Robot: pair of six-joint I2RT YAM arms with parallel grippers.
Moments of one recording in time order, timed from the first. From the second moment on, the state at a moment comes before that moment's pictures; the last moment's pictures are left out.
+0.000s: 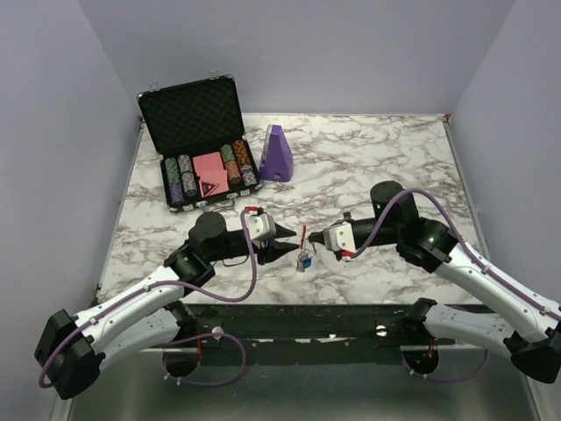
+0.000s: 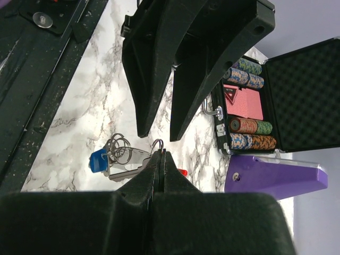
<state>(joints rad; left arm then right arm) -0.78 0.87 0.52 0.31 0.58 0.05 0.80 0.97 0.96 -0.43 -0.69 -0.95</state>
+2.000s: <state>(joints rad) -0.80 1.00 0.80 -0.11 0.72 0.37 0.80 0.98 0.95 -0.43 -0.69 -0.97</state>
